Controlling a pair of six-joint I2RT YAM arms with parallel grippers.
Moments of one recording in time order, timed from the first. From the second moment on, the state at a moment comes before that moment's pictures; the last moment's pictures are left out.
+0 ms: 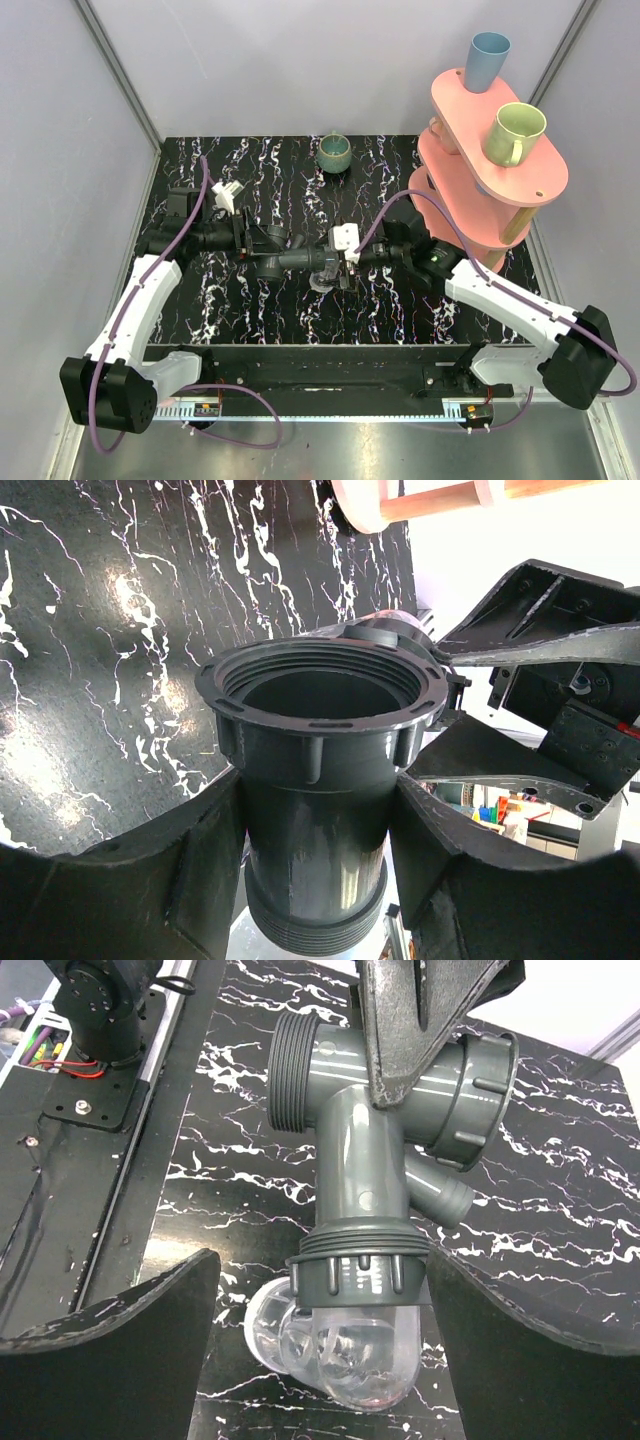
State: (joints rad) left arm -0.14 1.09 0.96 -0.66 0.92 -0.50; right arm 0.79 1.22 0.94 -0.06 -0.74 -0.56
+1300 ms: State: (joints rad) left arm -0.14 1.09 0.92 -0.51 0.96 -0.57; right arm 0.79 1.16 0.83 0.09 -0.56 -0.30
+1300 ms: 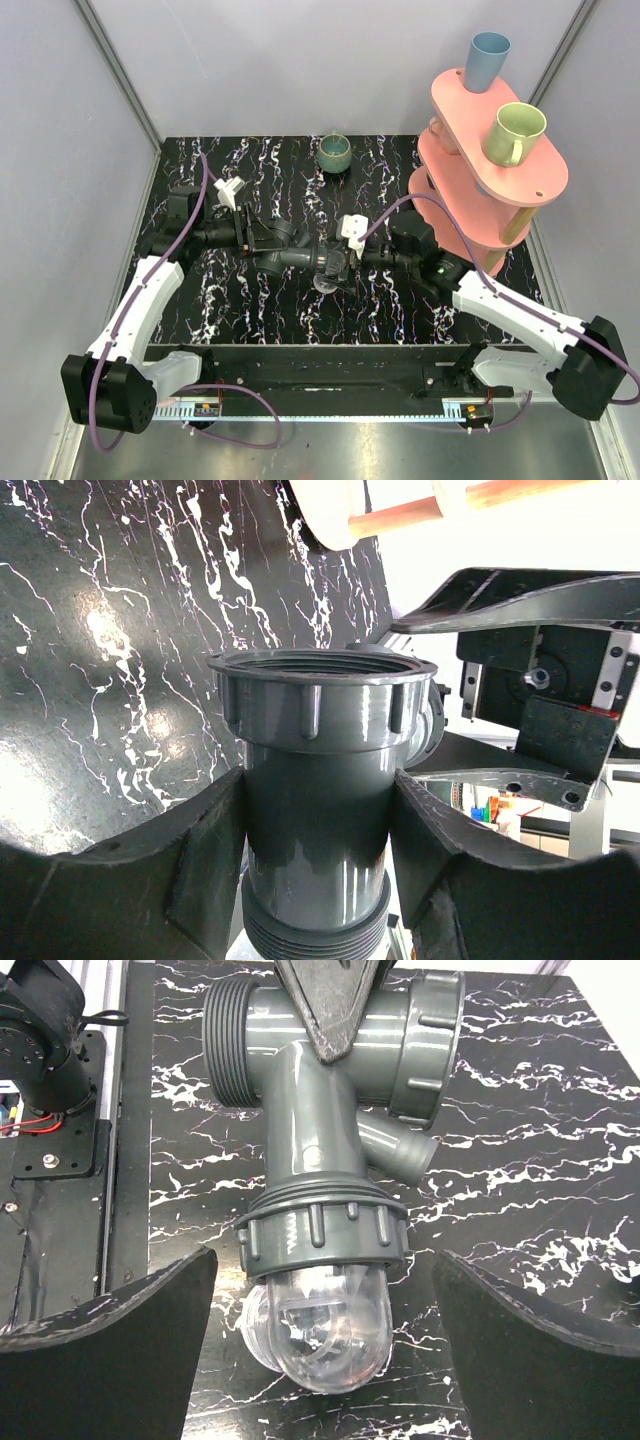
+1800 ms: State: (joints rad) left arm -0.14 1.09 0.92 -0.53 0.96 -0.57; right arm 0.80 1.09 0.86 0.00 -0.62 -0.38
